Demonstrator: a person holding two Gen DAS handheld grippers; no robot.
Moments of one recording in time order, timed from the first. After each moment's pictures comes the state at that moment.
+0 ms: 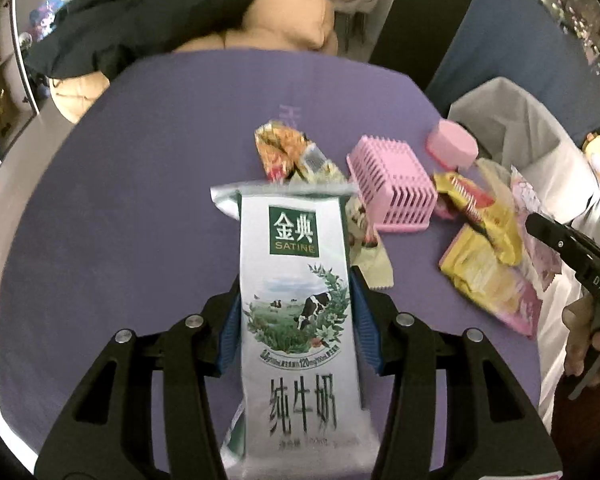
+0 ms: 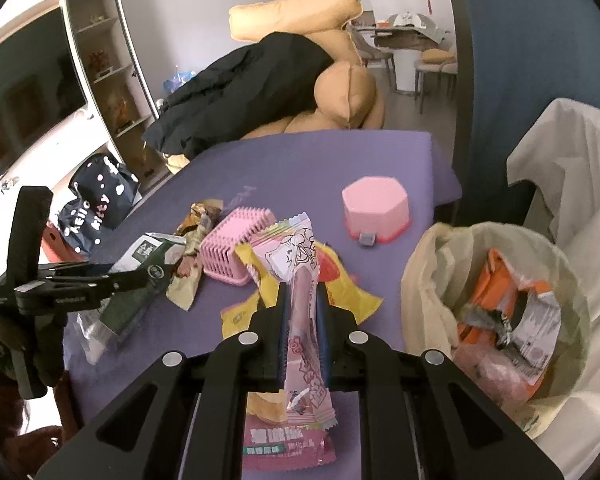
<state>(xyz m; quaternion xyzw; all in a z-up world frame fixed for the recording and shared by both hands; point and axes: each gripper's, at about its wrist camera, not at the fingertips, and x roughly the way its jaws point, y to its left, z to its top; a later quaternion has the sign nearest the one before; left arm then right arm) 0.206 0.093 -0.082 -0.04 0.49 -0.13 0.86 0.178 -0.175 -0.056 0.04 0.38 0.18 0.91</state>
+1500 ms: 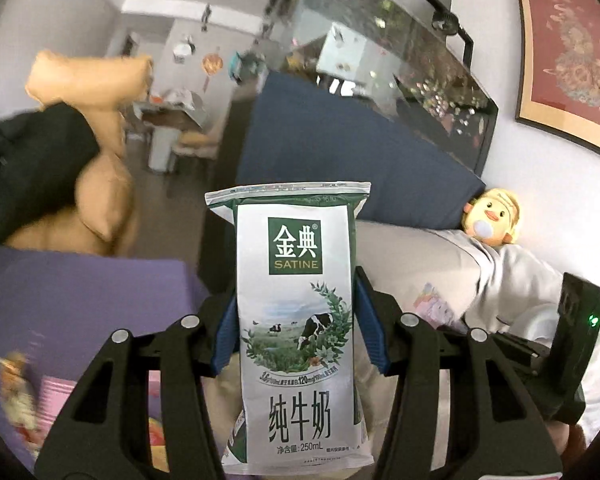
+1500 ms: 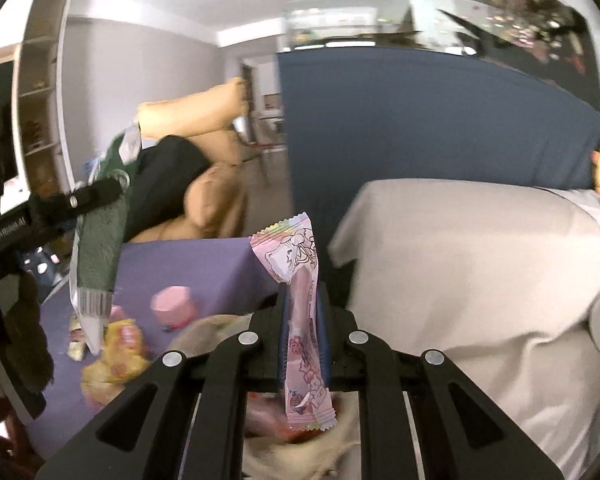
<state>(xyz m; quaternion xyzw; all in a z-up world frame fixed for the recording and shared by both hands) 0.219 -0.163 0.043 -0.09 0.21 -0.32 0.92 0.126 -0.384 0.024 0.05 0.23 -0.01 0.97</state>
